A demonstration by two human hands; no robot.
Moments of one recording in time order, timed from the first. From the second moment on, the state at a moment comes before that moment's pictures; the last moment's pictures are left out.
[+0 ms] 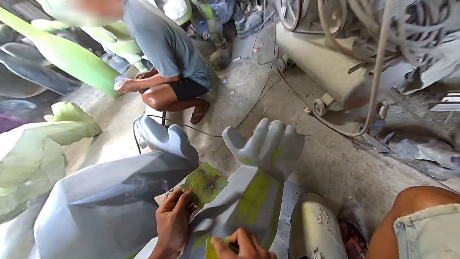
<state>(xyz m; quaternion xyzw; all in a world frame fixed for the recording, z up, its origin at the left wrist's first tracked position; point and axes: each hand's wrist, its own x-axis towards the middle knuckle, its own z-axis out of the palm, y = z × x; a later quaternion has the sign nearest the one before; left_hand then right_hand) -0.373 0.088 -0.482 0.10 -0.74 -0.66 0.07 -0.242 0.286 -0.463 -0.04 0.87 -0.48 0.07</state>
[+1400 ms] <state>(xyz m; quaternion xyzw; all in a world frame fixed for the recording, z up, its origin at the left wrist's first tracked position) -0.376 0.088 -0.480 0.09 -0.76 -0.64 0.04 -0.239 0.347 -0.552 -0.06 0.90 -0.43 0.04</state>
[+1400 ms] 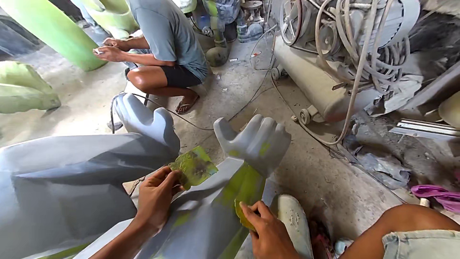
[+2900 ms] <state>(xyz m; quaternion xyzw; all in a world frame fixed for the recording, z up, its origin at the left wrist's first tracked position) -0.375 0.093 -0.479 0.11 -0.74 -0.66 0.05 -0.351 0.393 -0.656 -0.07 0.94 -0.33 0.03</state>
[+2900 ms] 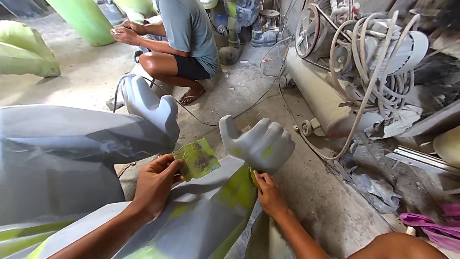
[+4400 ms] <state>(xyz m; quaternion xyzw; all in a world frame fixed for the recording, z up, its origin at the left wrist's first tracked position) -0.375 0.099 -0.473 0.11 -0.74 -0.66 0.06 -0.316 0.317 -0.523 -0.10 0.92 -0.39 0.03</state>
